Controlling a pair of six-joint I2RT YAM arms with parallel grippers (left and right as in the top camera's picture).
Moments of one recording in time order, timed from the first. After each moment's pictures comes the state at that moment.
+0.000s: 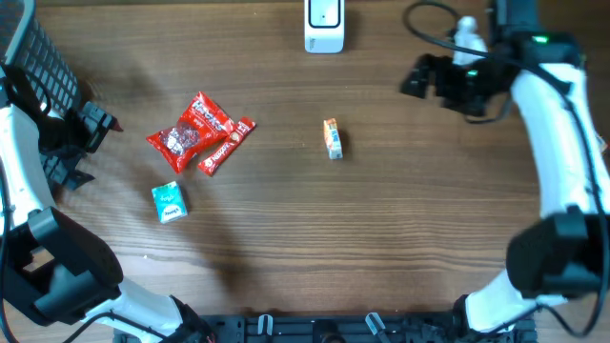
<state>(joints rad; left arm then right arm) 0.53 1.81 1.60 -1.27 0.21 -0.47 -0.04 1.77 1.71 -1.22 -0.40 0.16</state>
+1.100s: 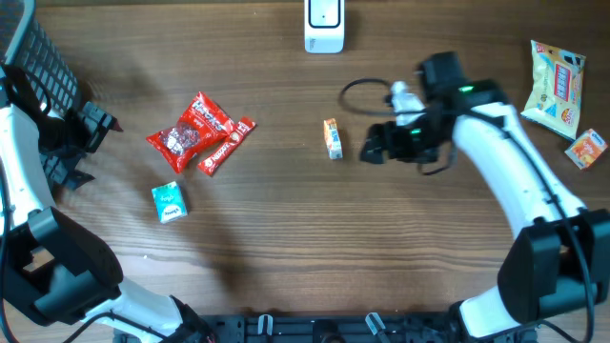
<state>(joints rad) 0.53 1.81 1.60 -1.27 0.21 -0.47 0.22 1.71 1.33 -1.05 -0.42 0.08</state>
